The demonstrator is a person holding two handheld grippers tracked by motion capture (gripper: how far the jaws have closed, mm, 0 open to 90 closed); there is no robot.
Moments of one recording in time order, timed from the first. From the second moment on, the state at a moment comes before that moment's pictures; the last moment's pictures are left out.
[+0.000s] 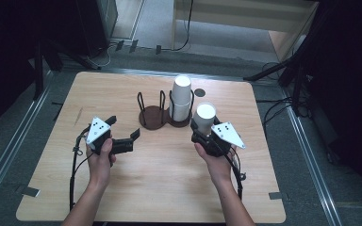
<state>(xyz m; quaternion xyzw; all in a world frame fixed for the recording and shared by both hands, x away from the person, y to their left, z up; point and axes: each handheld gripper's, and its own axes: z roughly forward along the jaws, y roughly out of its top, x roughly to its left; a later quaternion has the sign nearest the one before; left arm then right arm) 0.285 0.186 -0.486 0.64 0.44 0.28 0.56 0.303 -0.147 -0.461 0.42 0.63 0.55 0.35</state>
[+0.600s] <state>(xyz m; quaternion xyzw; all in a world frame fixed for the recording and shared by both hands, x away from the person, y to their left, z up) 0.277 0.173 -0.486 0.66 0.43 0.24 0.56 0.284 -0.149 -0.496 0.40 0.68 0.50 0.36</state>
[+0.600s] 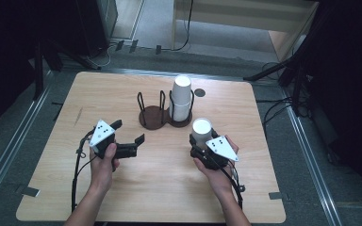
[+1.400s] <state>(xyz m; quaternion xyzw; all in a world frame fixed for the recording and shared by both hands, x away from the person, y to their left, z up) 0.270 0.146 -0.468 0.70 0.39 0.17 0.57 0.279 -0.135 -0.501 0.31 0.71 0.45 0.44</state>
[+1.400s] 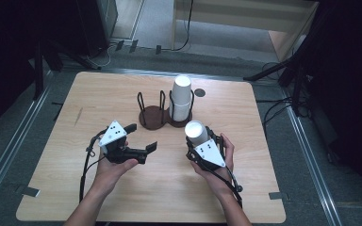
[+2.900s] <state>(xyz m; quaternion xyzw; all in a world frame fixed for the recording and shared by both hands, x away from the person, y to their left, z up) 0.263 0.114 -0.466 0.75 0.32 0.12 0.57 0.256 -0.098 -0.514 0.12 0.74 0.37 0.55</state>
